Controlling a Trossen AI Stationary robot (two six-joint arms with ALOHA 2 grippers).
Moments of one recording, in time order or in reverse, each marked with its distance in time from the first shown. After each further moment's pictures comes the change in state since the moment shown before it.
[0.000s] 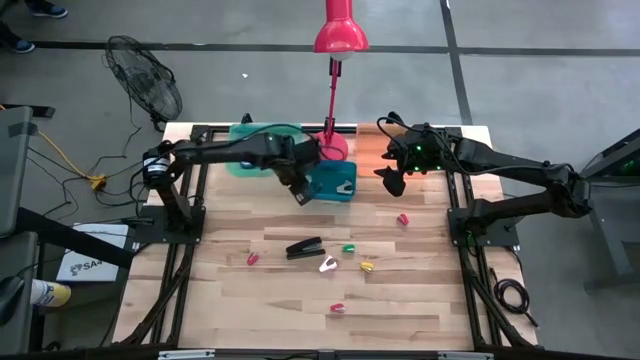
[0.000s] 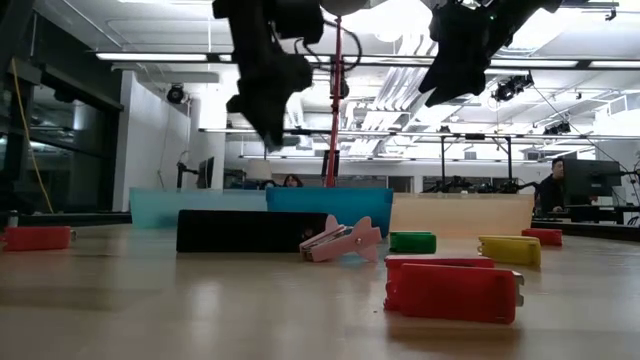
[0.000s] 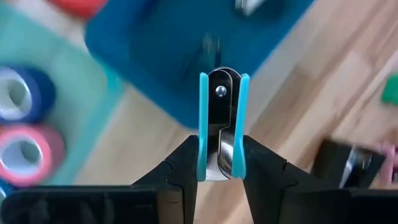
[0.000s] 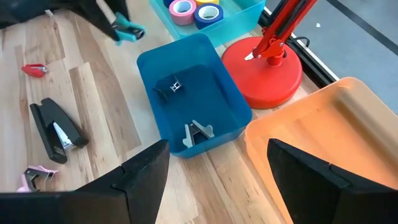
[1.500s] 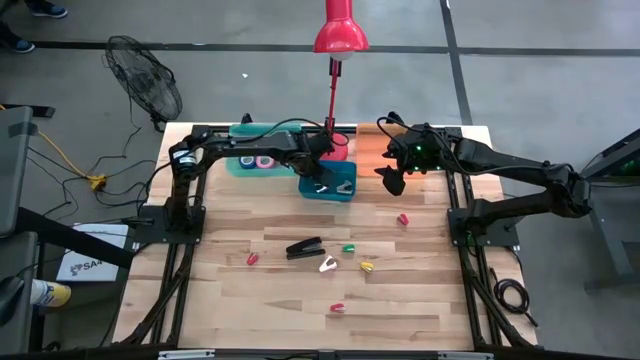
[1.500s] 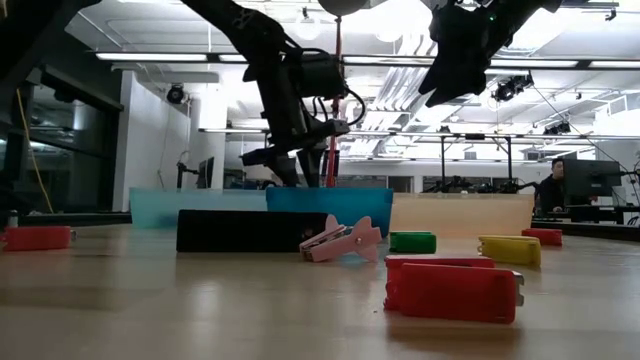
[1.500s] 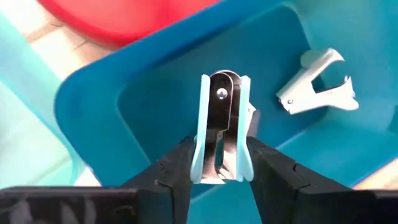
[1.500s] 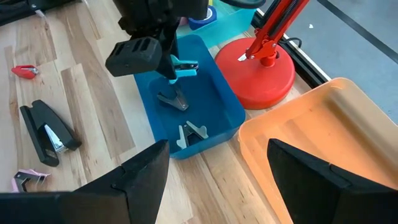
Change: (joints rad) left arm 0.118 0.214 0.002 0.282 0.062 -0.315; right arm 0.000 0.000 0.000 0.000 0.026 -0.001
